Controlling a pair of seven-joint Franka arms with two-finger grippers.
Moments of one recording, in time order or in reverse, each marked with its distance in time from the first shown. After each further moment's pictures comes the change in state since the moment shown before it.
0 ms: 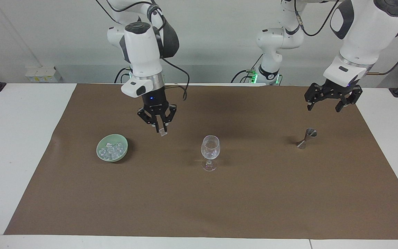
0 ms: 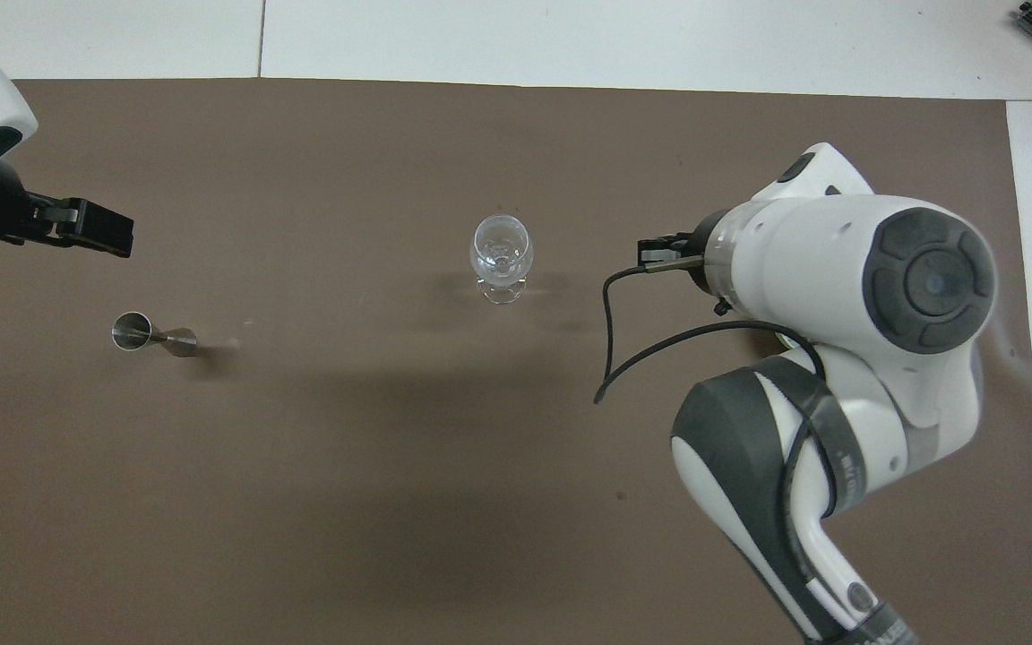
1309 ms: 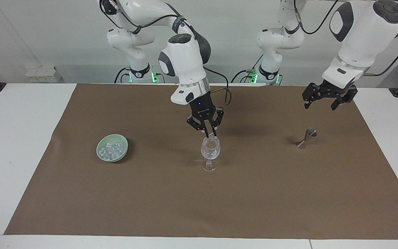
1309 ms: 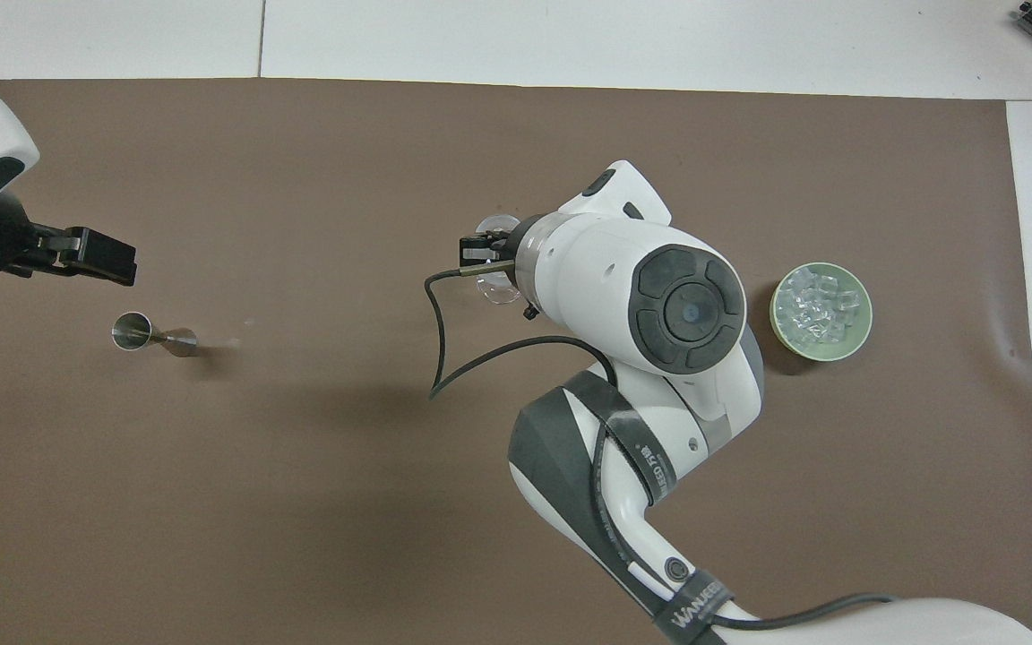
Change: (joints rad) left arm -0.009 -0.034 0.034 -0.075 -0.037 -0.003 -0.007; right arm 0.164 0.199 -0.004 0.127 0.001 0.182 0.142
